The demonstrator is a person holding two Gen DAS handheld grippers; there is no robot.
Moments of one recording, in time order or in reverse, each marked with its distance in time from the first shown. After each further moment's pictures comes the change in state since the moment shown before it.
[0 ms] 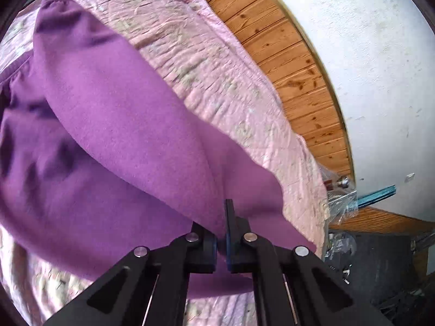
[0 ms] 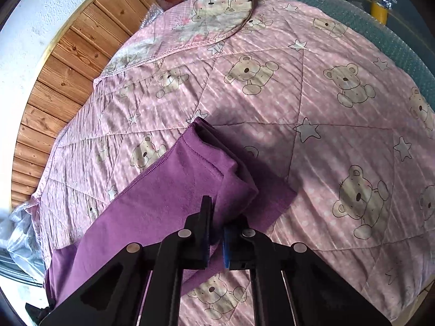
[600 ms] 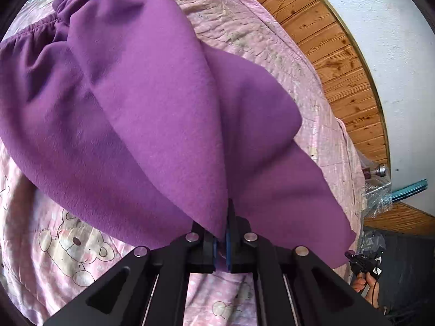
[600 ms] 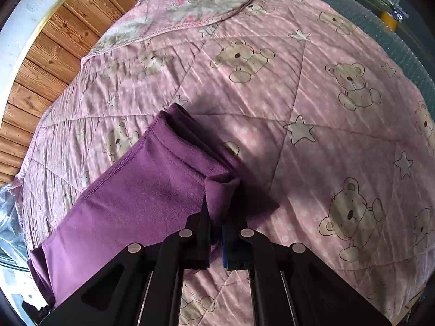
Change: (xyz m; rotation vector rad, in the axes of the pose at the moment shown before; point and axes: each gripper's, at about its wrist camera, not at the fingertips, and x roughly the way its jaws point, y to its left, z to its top) left arm 0.016 0.026 -0.042 0.005 -0.014 0.160; right arm 0.012 -0.011 0.005 -0.083 0.051 -0.064
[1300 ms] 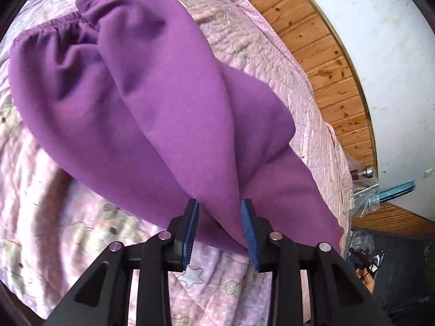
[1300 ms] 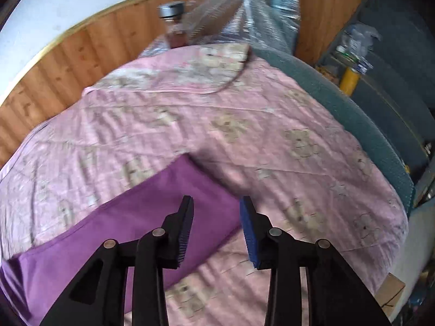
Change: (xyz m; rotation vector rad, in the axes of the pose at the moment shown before) left arm -0.053 0.054 0.003 -0.034 -0.018 -0.114; right arm -0.080 0.085 -0.060 -0.118 -0.286 -0.211
